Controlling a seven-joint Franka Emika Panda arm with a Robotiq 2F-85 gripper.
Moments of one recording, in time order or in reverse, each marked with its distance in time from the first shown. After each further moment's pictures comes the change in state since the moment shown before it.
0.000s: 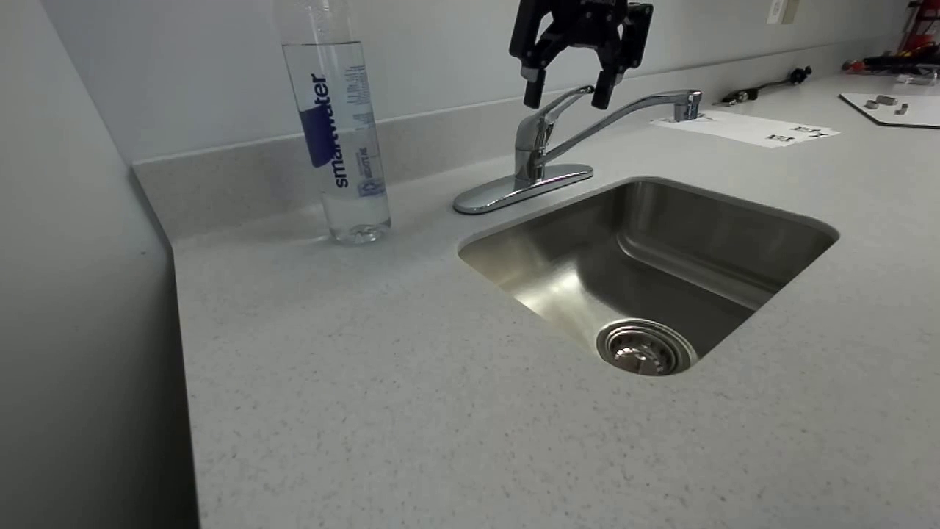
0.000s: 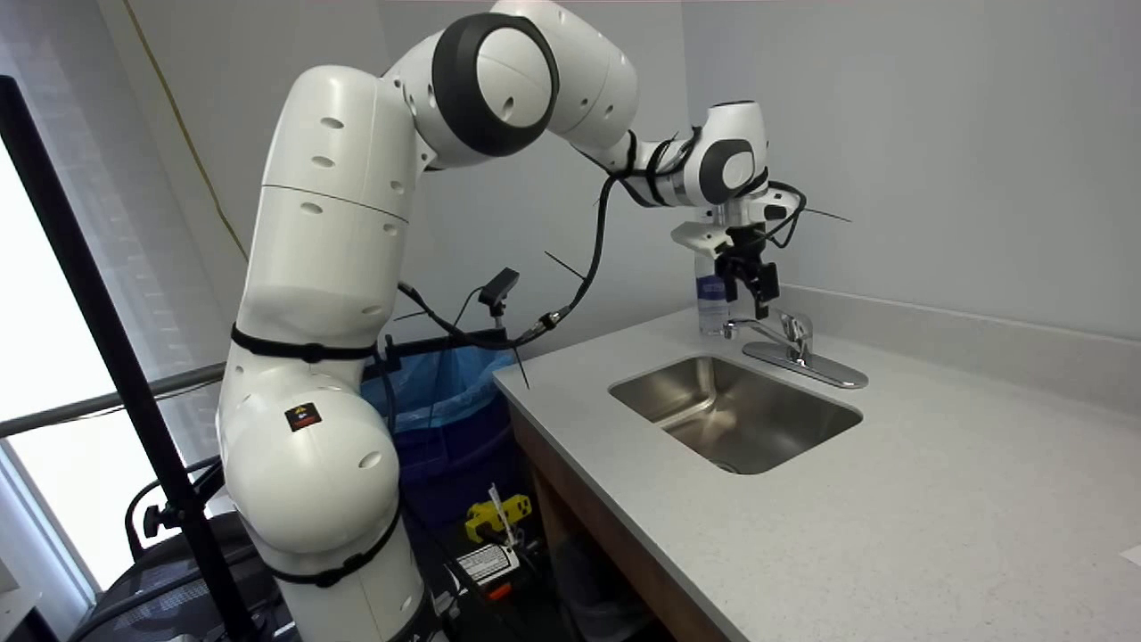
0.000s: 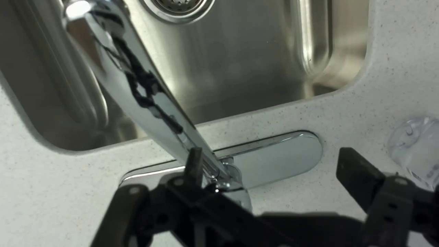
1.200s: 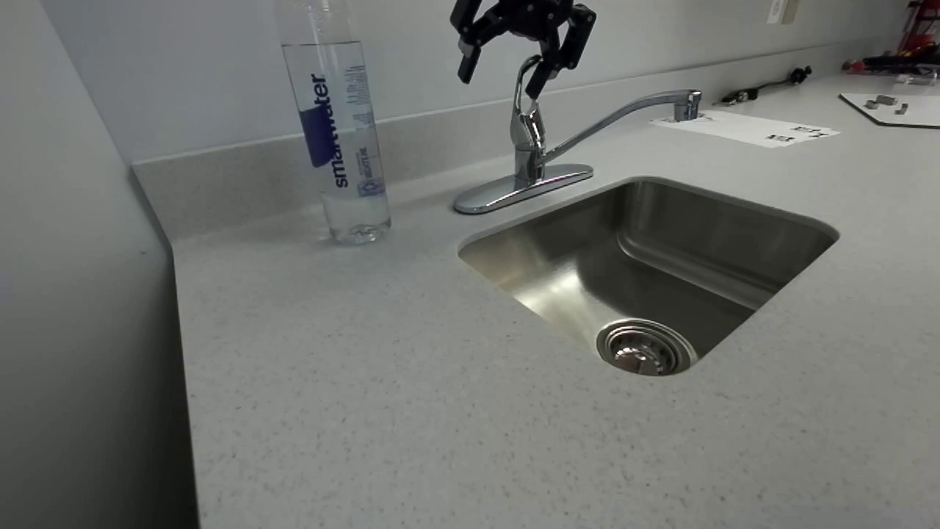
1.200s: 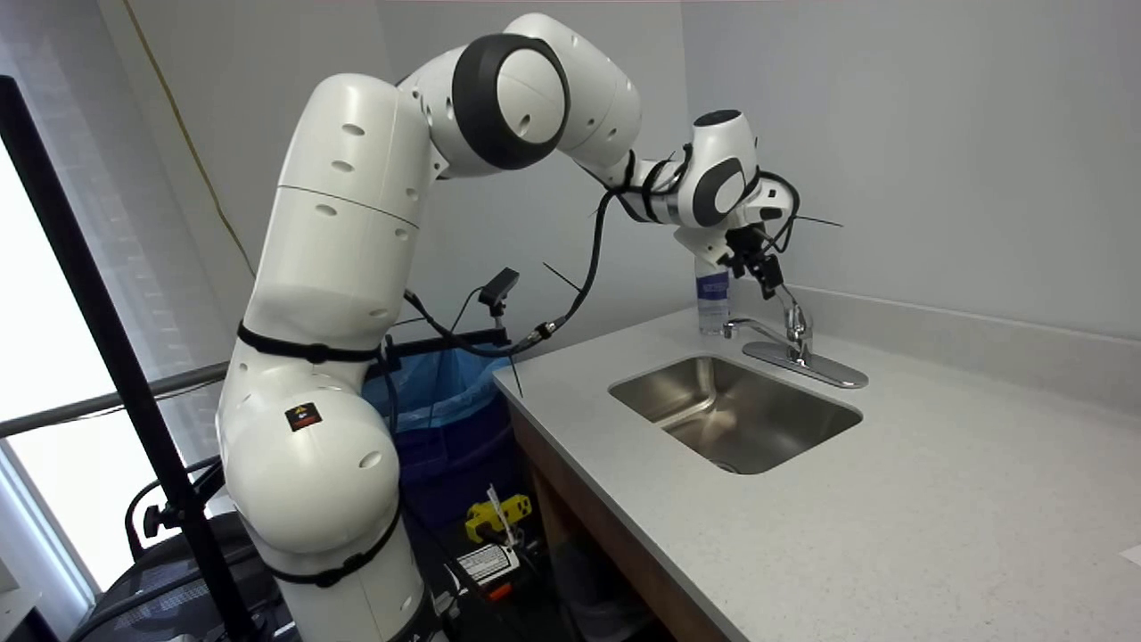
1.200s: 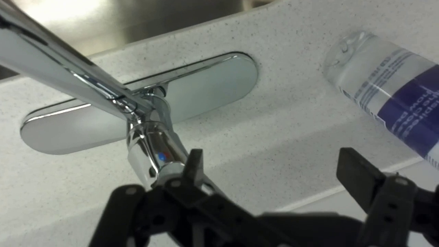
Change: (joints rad) arm 0.002 0.052 0.038 -0.002 0.046 0.358 -0.002
